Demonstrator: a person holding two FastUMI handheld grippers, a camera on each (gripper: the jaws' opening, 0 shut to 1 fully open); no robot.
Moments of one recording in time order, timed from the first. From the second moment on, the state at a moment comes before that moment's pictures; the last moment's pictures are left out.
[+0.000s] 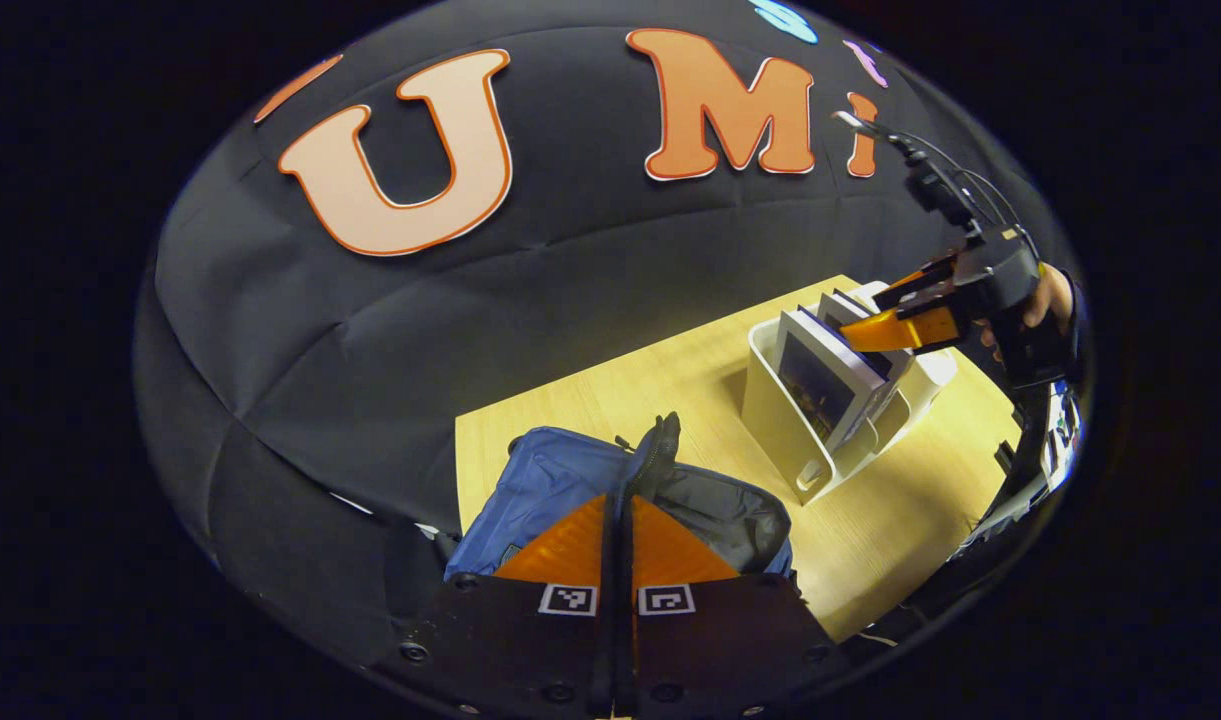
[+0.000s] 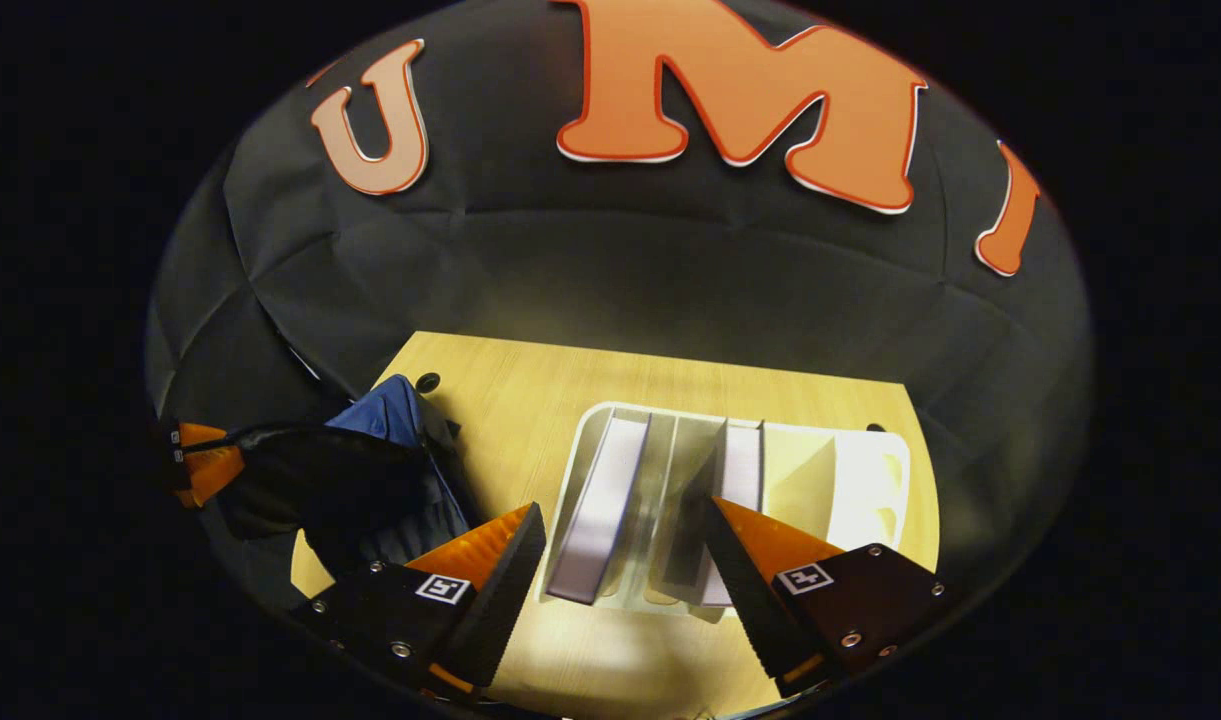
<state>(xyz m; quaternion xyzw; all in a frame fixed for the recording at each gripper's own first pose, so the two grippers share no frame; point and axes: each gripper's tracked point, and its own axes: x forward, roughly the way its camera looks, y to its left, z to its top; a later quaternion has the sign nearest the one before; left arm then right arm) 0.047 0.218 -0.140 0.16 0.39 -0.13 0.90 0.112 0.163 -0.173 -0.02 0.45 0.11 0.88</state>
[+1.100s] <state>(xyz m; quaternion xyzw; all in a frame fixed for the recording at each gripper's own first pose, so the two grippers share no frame) 0.051 0.216 -0.163 0.12 0.39 -0.18 0.90 0.113 0.163 -0.201 0.04 0.62 0.04 0.78</state>
